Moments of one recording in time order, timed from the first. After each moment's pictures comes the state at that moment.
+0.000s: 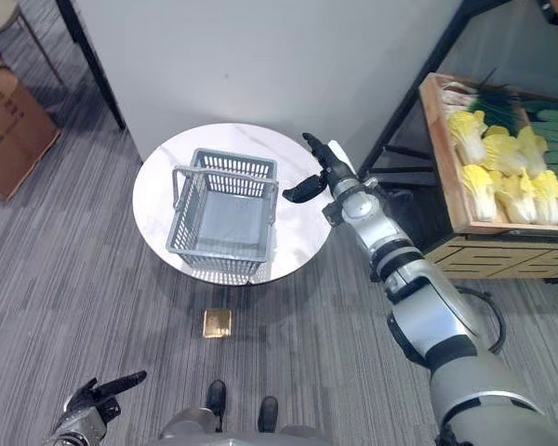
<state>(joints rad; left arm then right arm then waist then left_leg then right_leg) -0.13 0.40 0.11 1.33 -0.65 -0.10 0.18 -1.10 -0.38 0.59 1.09 0.28 0.00 -0.04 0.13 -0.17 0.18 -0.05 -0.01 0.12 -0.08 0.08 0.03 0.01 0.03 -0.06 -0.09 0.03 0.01</state>
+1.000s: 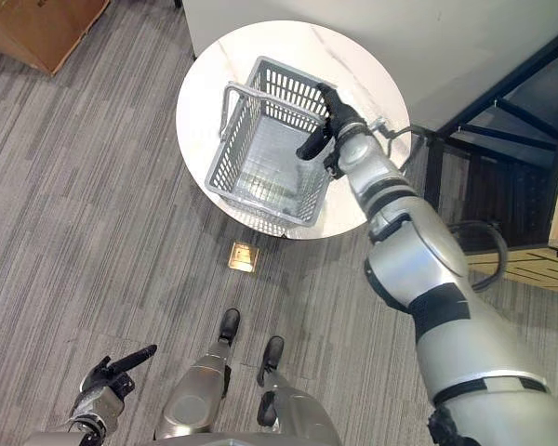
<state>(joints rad) -0.18 0.33 0.07 1.30 -0.76 -0.15 0.19 -1.38 -0.33 0.68 1.33 0.15 0.03 -0.08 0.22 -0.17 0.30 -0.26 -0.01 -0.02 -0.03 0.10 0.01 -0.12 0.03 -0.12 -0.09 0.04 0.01</state>
